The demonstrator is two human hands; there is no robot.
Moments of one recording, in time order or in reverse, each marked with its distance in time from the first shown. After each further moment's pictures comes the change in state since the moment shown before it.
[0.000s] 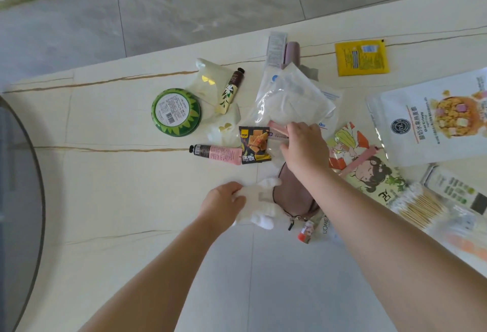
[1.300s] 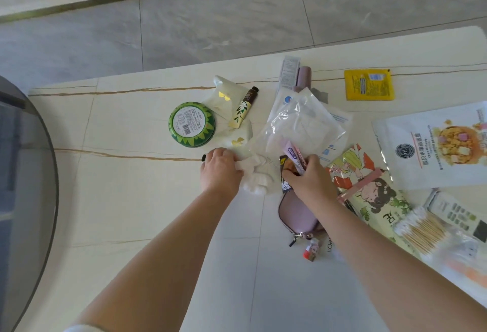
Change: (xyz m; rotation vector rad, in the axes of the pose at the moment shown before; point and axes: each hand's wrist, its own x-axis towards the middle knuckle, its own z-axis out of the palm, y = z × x) left_hand 0.046 0.018 -0.045 0.290 0.357 0.046; right_hand -0.030 -0.010 -0.004 0.532 -0.193 0.326
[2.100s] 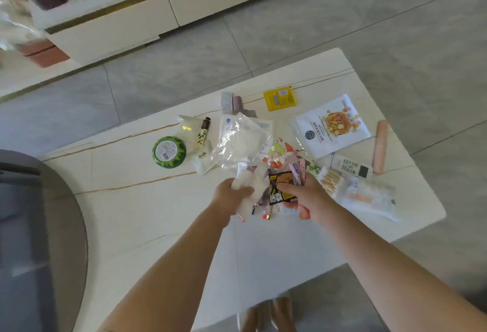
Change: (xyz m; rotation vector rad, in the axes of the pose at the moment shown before) left_hand -0.157 0.105 -0.081 -0.882 -0.452 -0.231; right_hand -0.156 0.025 -0.138 0.847 -0.182 0.304
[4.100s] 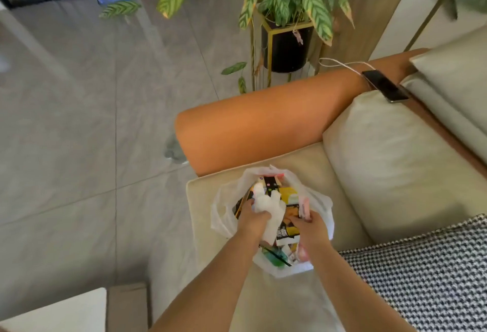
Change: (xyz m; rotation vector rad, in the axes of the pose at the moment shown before) left_hand -0.460 -0.285 0.801 1.080 -0.878 0.236; right_hand -0.459 0.517 -0.585 1.146 1.272 0.187
